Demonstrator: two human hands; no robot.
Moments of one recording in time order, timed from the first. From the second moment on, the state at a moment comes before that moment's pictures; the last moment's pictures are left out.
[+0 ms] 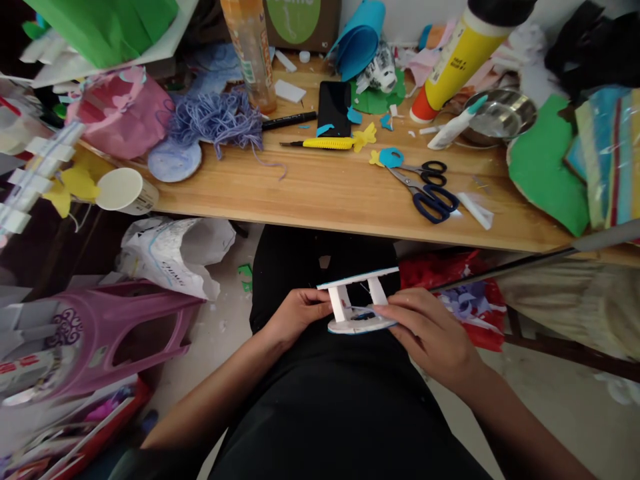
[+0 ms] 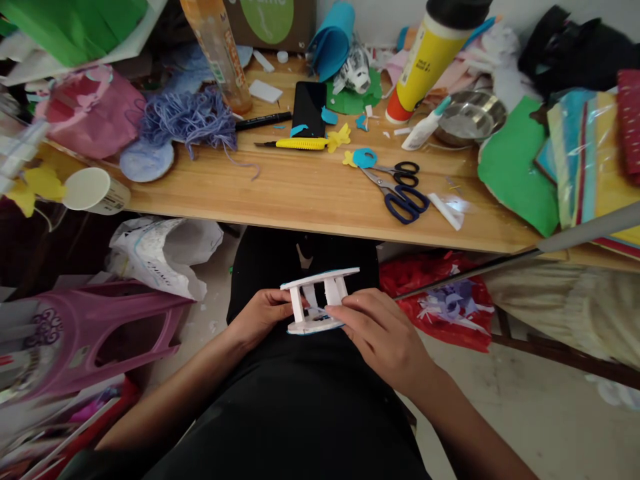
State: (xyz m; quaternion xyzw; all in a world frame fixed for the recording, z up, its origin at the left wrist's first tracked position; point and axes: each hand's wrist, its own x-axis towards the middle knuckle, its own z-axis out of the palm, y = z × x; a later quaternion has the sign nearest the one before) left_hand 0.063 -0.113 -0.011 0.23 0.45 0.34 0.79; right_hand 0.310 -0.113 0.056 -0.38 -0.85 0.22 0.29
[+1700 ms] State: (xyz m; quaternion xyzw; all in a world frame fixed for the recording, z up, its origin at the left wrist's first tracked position) left_hand 0.058 -0.110 -0.007 0.49 0.49 0.31 0.65; right_hand 0.312 -0.109 0.084 -0.37 -0.90 0.22 0.10
